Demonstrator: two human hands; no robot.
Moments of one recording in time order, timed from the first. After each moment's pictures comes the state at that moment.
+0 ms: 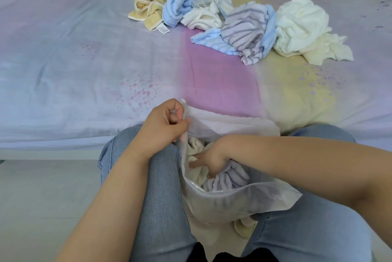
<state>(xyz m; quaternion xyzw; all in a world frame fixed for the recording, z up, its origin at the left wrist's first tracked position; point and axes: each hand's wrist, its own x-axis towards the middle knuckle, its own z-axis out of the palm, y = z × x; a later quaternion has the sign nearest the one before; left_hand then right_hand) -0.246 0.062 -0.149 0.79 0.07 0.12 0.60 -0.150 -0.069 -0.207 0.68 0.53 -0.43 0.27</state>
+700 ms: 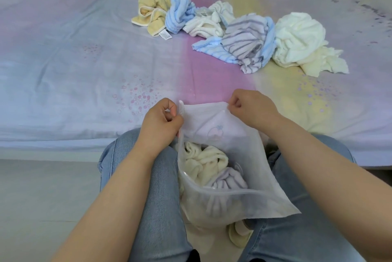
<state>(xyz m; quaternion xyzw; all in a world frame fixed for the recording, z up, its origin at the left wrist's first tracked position) -0.235 0.060 -0.150 0.79 0.17 0.21 0.55 -0.084 -0.130 -0.121 0.94 0.30 -0.03 -0.16</state>
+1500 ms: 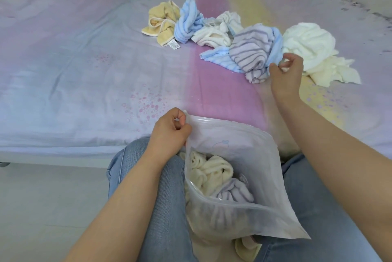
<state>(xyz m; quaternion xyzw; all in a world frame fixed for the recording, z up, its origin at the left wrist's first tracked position) -0.228 0.062 -0.153 0.80 0.17 0.19 0.54 0.028 -0.127 -0.120 0.78 0.10 0.18 -0.58</state>
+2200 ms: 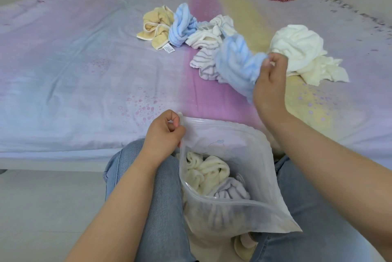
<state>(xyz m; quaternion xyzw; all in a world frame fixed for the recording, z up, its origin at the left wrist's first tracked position) -0.233 0.064 -0.153 0.79 0.15 0.20 0.56 -0.070 -0.115 -0.084 0.70 0.22 0.20 -0.65</state>
